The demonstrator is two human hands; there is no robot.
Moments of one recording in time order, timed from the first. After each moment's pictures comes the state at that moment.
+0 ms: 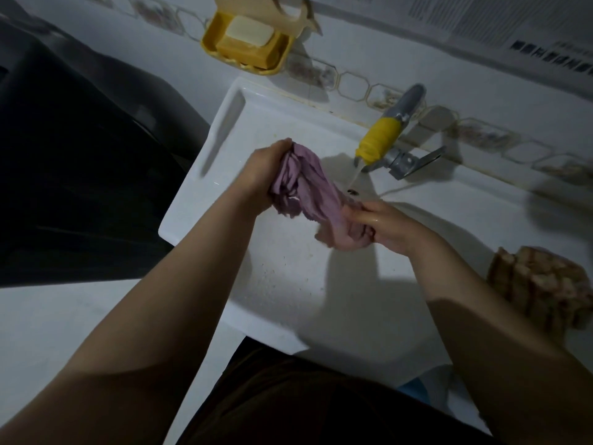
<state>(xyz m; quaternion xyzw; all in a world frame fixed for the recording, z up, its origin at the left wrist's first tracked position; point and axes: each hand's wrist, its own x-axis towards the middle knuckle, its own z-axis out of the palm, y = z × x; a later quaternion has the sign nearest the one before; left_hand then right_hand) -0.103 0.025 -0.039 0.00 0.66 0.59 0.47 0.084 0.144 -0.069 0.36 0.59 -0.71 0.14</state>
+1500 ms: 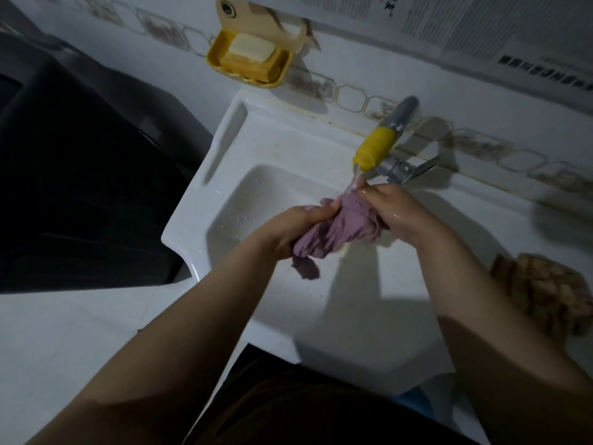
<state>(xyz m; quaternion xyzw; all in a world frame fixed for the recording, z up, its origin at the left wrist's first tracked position) -0.039 0.014 -0.049 0.00 0.54 0.51 0.67 0.069 0.159 -0.044 0.41 0.66 -0.63 0.06</state>
